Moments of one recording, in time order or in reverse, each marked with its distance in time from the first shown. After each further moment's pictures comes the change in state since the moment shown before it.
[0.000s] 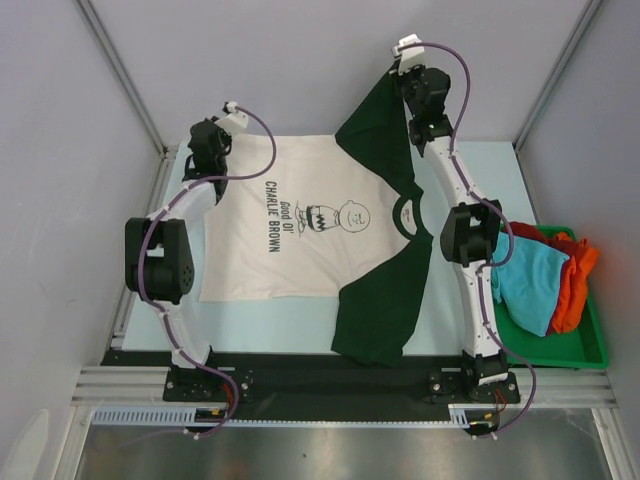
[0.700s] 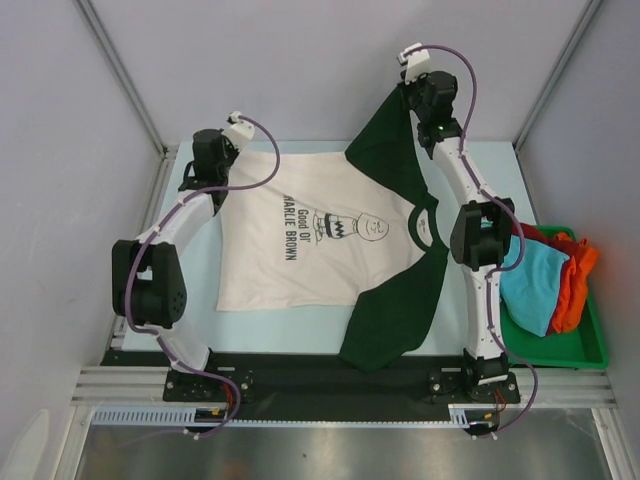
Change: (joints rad) left arm -0.051 -0.182 -0.114 -0.237 0.073 -0.135; right arm -0.028 -0.145 -0.221 -0.101 -0.019 -0.007
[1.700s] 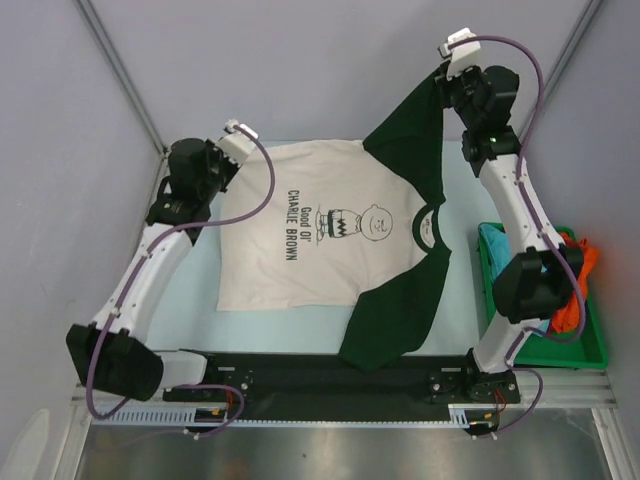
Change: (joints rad) left arm -0.095 -0.468 -0.057 -0.390 0.212 -0.053; right arm -0.056 -0.652 -0.519 -0.027 -0.101 -0.034
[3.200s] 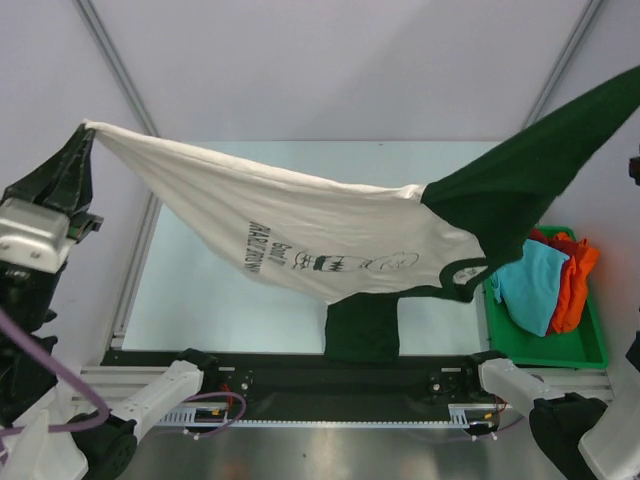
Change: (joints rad) left arm -0.147 -0.368 0.708 -0.272 0.153 -0.001; right arm 0.050 -0.654 0.425 -0.444 0.097 -0.031
